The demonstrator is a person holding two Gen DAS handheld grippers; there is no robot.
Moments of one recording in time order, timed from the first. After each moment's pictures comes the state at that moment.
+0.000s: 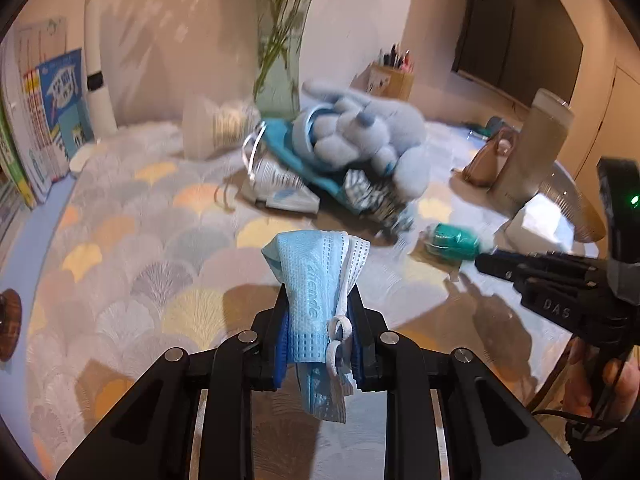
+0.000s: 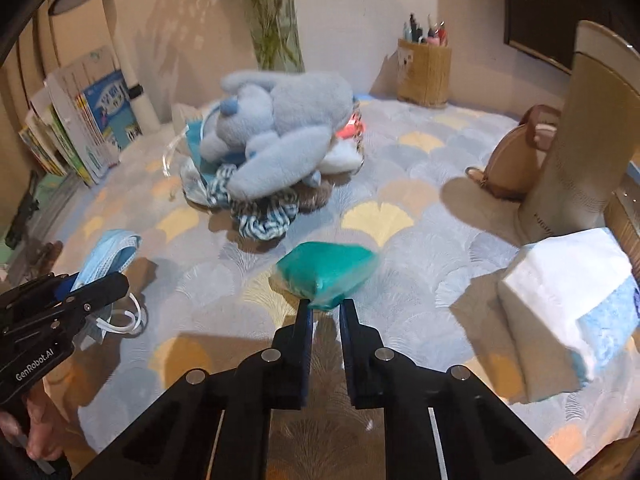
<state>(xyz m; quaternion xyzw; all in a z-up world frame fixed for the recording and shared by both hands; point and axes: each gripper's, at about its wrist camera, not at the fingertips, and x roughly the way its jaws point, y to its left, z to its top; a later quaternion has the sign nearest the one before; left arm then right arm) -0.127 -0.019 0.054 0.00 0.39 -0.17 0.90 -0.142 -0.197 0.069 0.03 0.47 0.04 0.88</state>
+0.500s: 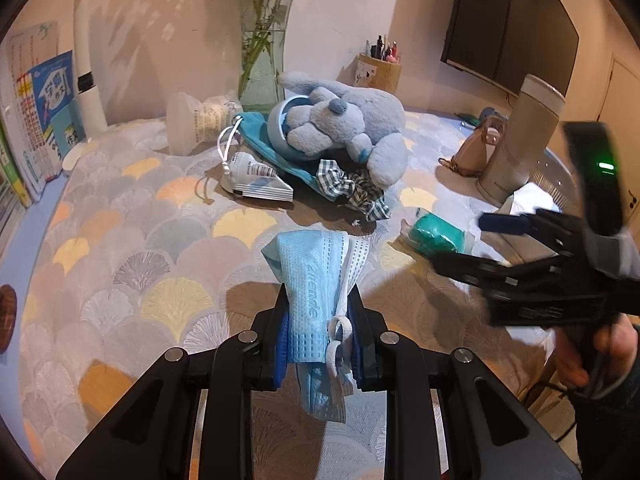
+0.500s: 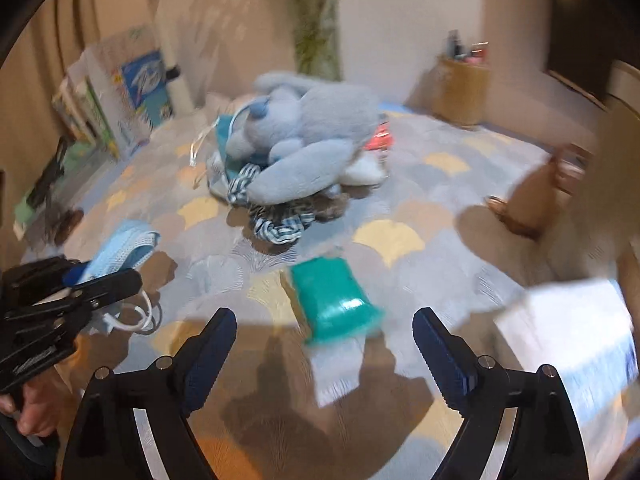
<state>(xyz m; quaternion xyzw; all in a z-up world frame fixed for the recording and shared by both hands) -0.135 -0.038 0.050 0.01 0.40 -0.17 0.90 -0.127 -0.194 0.069 -0.03 0.47 0.11 0.87</state>
